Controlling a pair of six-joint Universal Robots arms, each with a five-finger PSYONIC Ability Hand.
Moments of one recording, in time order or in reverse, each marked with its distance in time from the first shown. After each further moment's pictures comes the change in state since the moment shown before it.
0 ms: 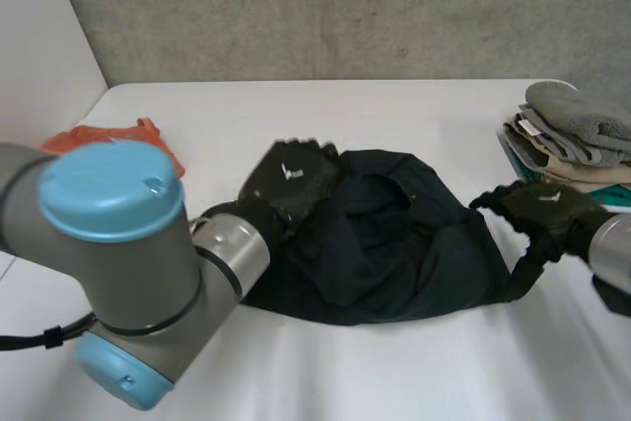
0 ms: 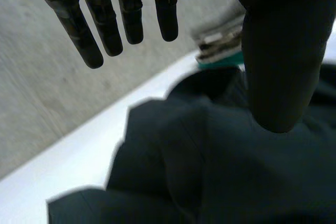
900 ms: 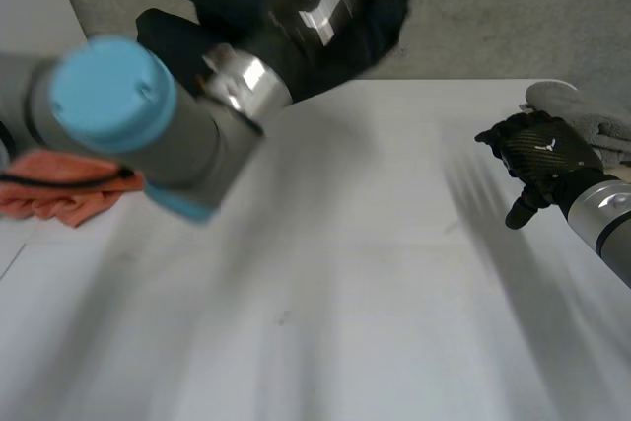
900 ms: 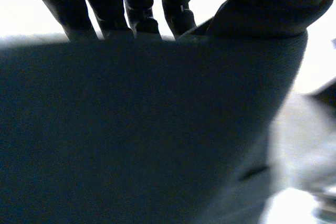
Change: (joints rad) left arm 0.072 -0.193 0.416 0.431 0.274 -0.083; right arm 0.023 0.059 0.004 -0.446 0.015 -0.086; left_hand 0.777 0.846 0.835 0.852 0.824; right_hand 0.010 0.000 0.000 0.000 0.000
